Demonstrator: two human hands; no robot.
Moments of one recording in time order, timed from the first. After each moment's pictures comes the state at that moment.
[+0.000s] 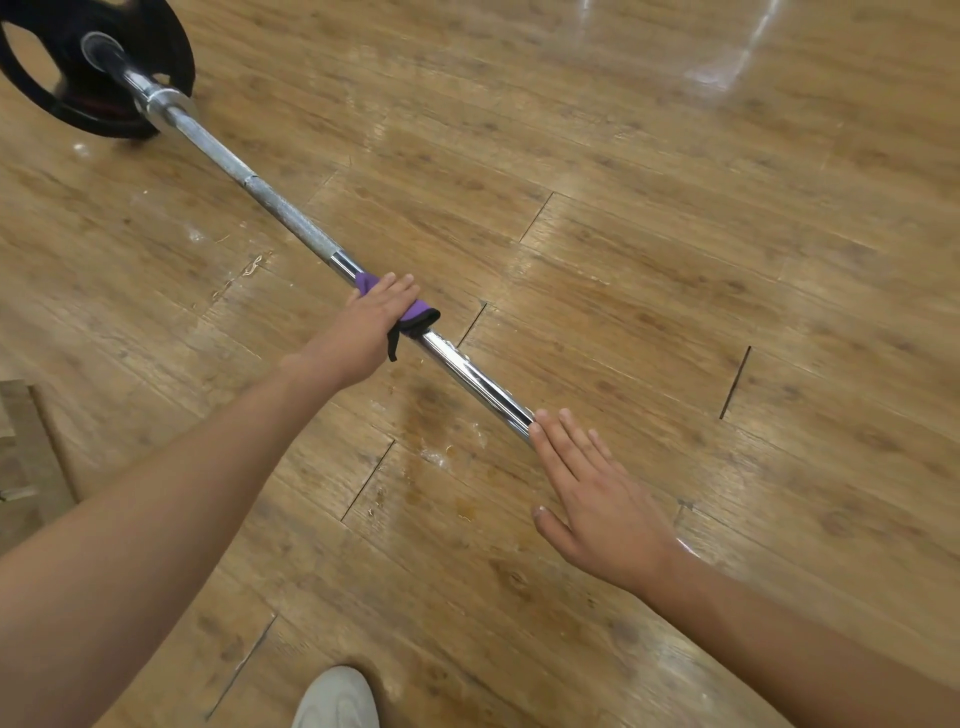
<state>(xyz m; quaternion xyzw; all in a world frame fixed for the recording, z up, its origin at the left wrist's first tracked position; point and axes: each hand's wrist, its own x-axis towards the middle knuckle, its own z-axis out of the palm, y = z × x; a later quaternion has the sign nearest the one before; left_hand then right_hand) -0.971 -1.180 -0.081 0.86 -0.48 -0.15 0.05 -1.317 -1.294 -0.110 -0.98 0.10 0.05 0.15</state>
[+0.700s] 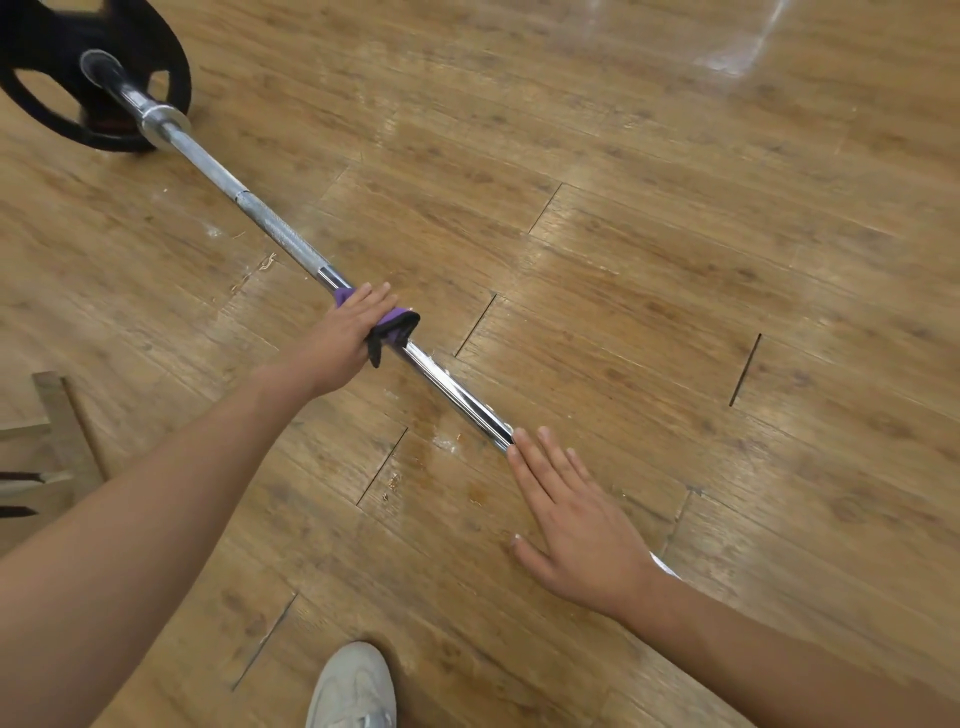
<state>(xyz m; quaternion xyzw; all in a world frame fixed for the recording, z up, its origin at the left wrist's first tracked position) -0.967 -1.135 -0.076 0.86 -0.47 -0.20 0.07 -1.322 -1.249 -0.111 -0.98 0.08 0.04 0.17</state>
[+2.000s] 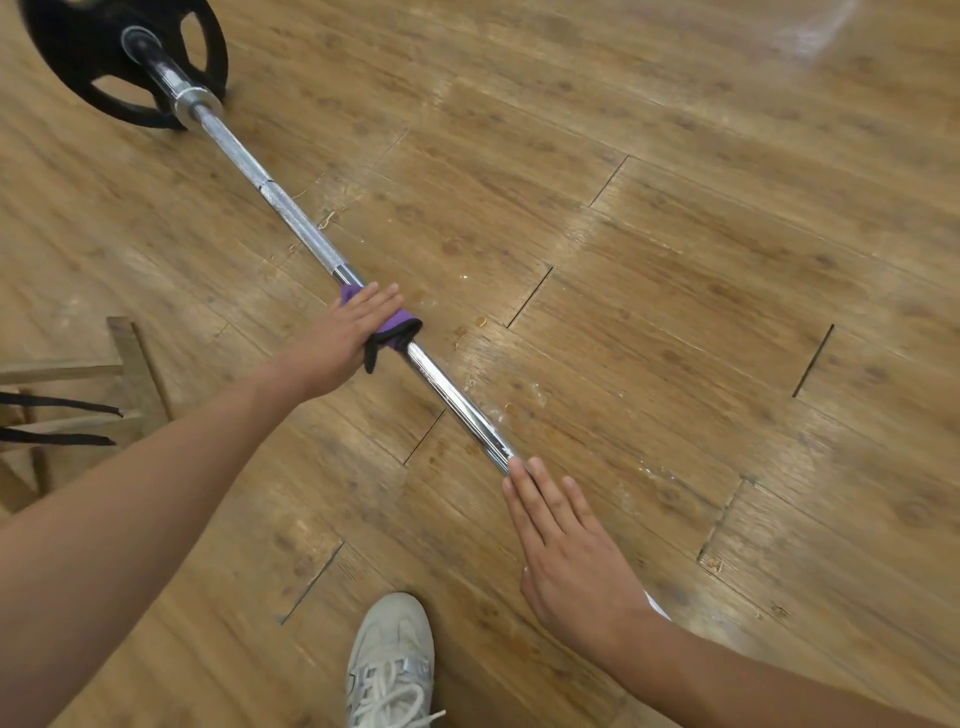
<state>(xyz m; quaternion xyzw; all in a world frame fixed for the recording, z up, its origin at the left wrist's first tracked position) -0.959 -1.040 -0.074 0.84 -0.50 -0.18 0.04 -1.330 -1.167 -0.111 -1.00 0.02 0.05 0.08</state>
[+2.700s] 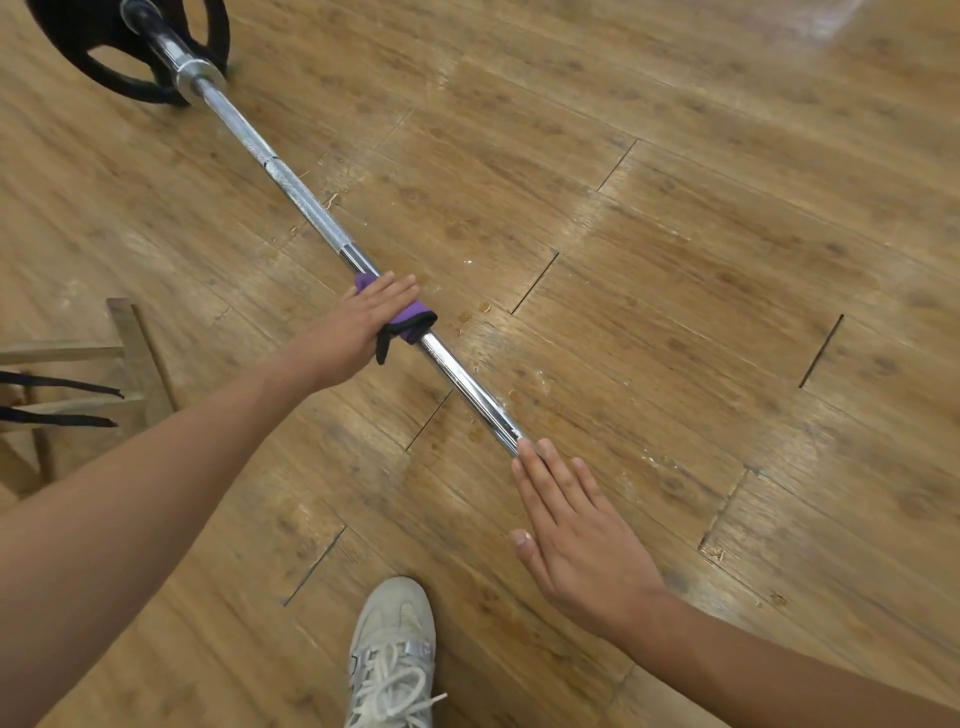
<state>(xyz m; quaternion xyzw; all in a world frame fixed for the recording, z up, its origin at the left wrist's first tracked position) -0.973 -1.043 -0.073 0.84 -0.51 -0.19 0.05 -1.330 -1.176 -0.109 -0.99 0.04 0.05 0.10</state>
